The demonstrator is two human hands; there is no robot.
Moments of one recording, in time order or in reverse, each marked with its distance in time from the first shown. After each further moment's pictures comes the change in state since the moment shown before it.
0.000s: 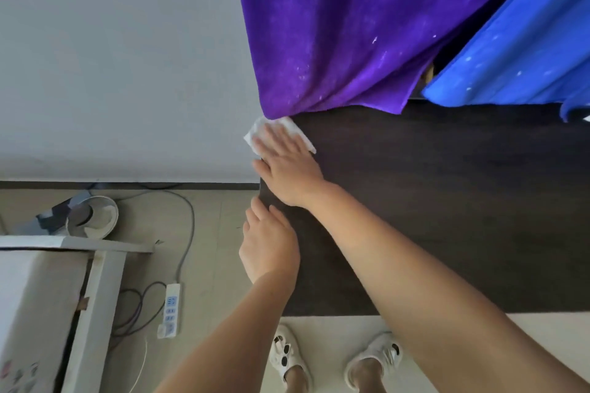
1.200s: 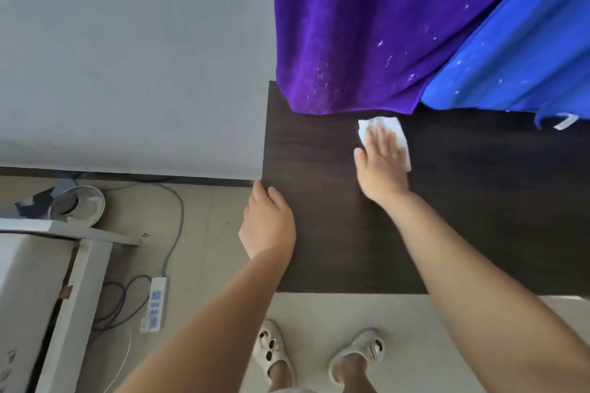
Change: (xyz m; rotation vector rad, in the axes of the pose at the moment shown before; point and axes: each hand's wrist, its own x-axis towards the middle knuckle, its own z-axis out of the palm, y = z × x) left_hand 0.005 -0.003 -0.005 -0.200 -0.018 -0.017; right_hand -0.073 0.097 -0.025 -0.070 0.094 0.547
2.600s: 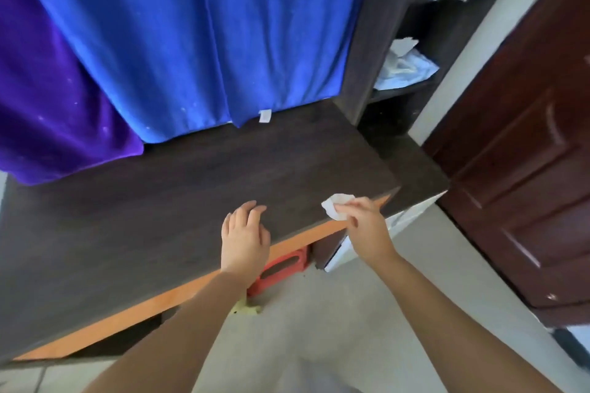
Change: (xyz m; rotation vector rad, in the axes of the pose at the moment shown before) left_hand -0.264 0.145 0.204 0.203 -0.156 0.989; right_hand -0.237 0.399 -0.081 0.491 0.423 0.198
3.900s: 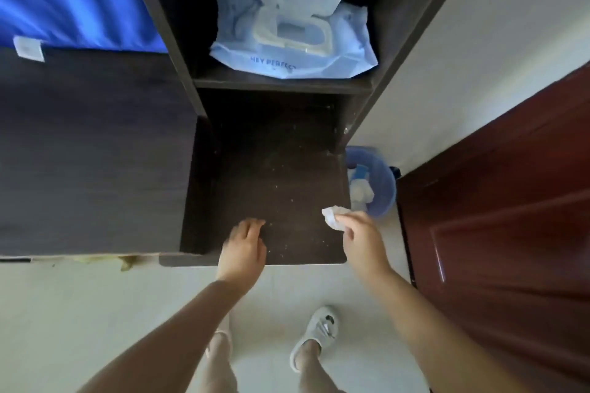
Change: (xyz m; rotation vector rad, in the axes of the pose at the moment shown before) left_hand 0.154 0.292 0.390 0.000 -0.197 -0.471; right_hand 0.280 0.434 -0.123 -0.055 -0.367 -0.181
